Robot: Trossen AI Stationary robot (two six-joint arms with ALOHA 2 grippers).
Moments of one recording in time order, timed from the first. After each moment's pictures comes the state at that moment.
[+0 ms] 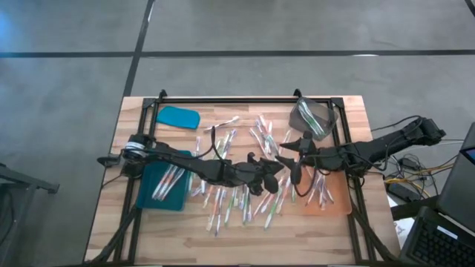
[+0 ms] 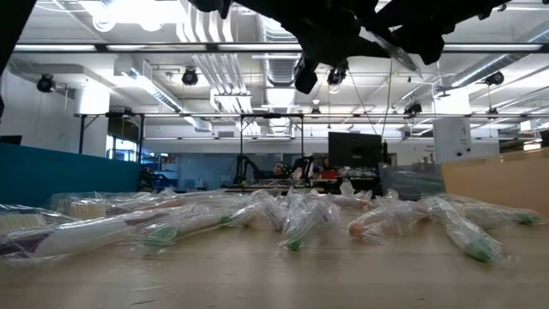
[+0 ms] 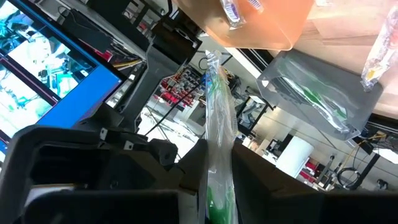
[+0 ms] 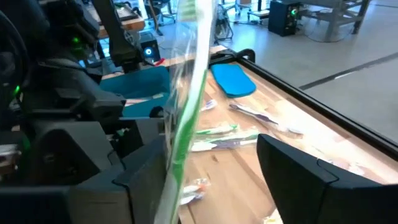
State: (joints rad) left arm -0.20 1.95 1.42 0.34 -0.52 2.38; right arm 0.29 0.97 0.62 0.03 0.61 0.36
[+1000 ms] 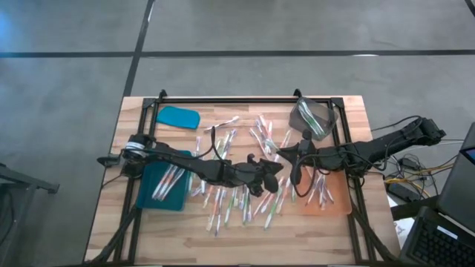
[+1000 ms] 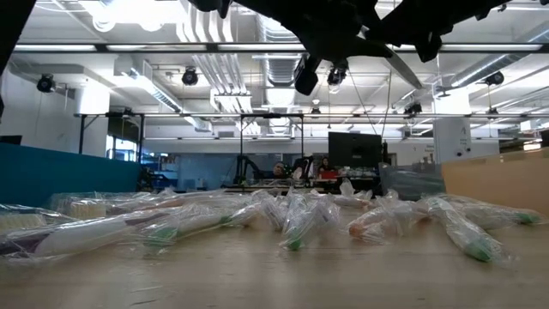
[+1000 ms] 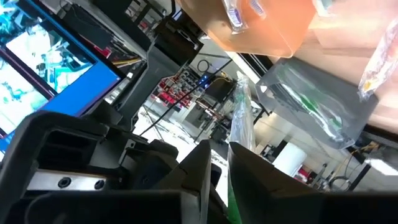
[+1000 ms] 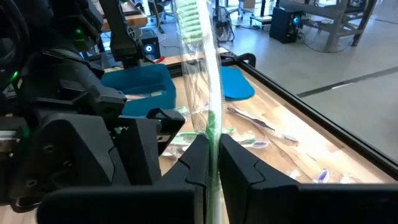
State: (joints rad) left arm -0.20 1.95 1.42 0.34 -0.51 2.31; right arm 0.29 0.97 0.62 0.03 0.60 0.28
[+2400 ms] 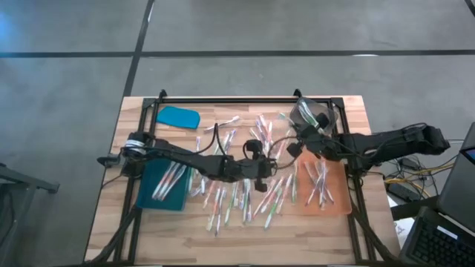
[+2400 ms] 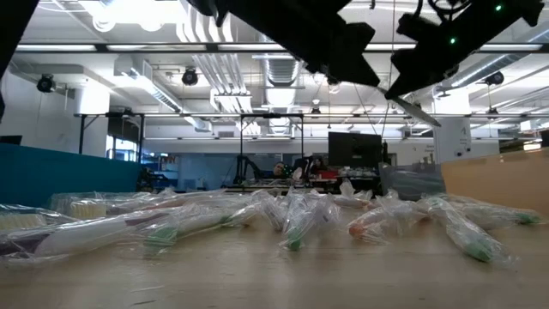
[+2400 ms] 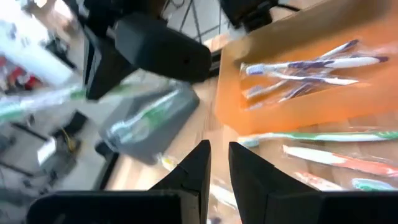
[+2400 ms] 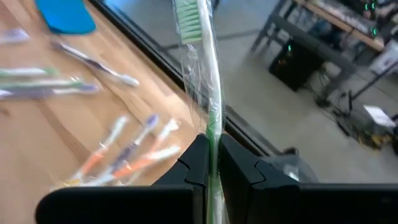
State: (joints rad) left arm -0.16 1.94 1.42 0.16 -0.53 0.34; right arm 0.02 0.97 0.62 -0.31 0.87 0.20
